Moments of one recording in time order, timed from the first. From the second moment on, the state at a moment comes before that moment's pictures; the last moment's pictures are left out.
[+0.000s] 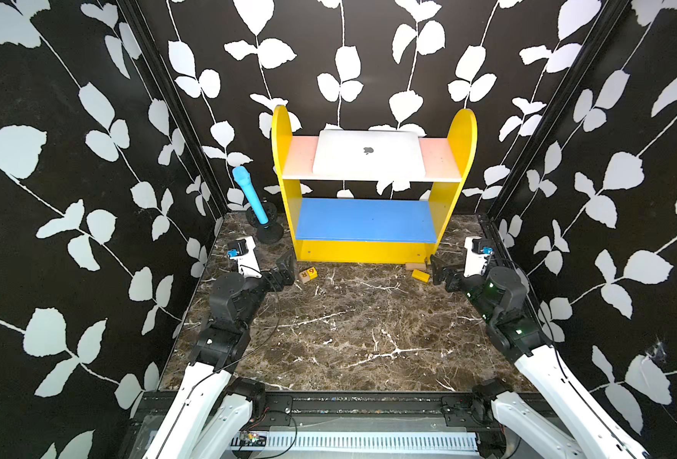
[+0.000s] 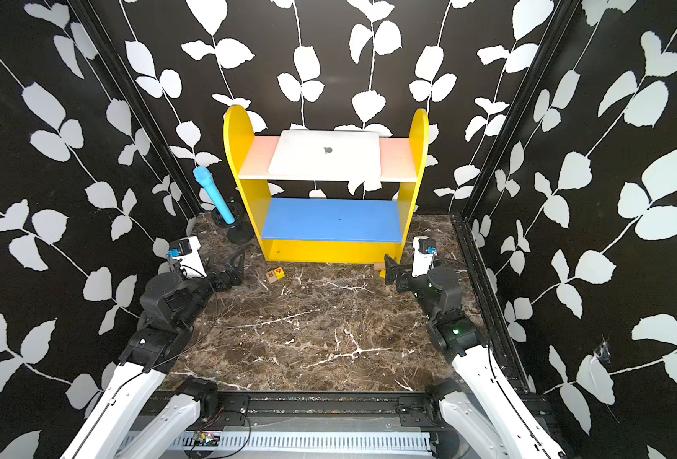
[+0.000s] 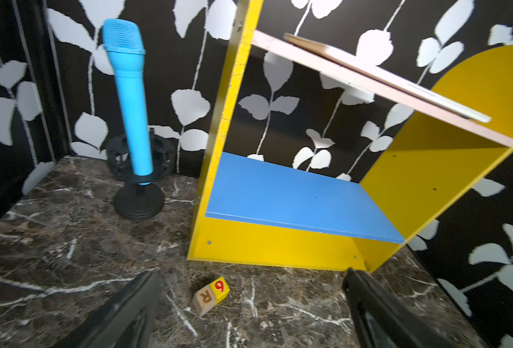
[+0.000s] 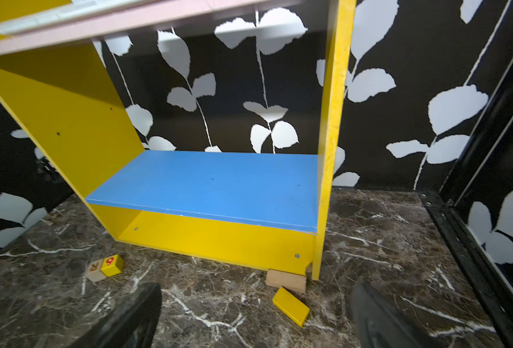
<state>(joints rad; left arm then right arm) -0.28 0.64 0.68 -0.14 -0.08 -0.32 0.35 0.77 0.64 -0.03 0.06 0.11</state>
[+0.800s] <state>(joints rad) -0.28 0.79 0.20 0.44 -0.63 -0.10 0.32 0.89 0.22 0.40 0.56 0.03</state>
